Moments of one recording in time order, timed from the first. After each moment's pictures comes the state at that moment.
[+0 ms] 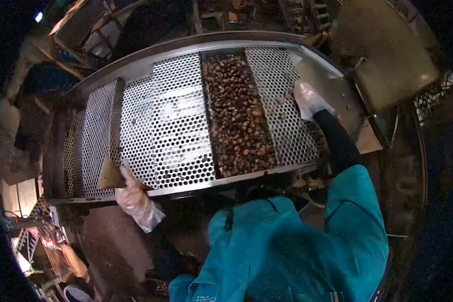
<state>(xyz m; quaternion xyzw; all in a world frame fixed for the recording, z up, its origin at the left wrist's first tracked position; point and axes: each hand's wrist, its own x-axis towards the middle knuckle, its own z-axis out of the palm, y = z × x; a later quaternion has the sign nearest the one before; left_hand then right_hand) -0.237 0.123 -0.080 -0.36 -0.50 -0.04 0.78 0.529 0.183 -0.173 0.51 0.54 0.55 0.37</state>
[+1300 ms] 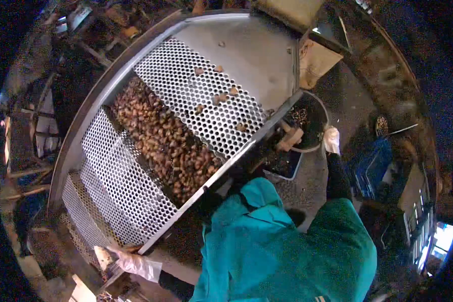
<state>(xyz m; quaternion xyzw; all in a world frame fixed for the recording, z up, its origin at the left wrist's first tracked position) -0.251 0.137 -0.007 -0.60 -0.69 -0.41 0.03 0.512 -0.345 -0.298 0.73 0.14 -0.08 -0.67</state>
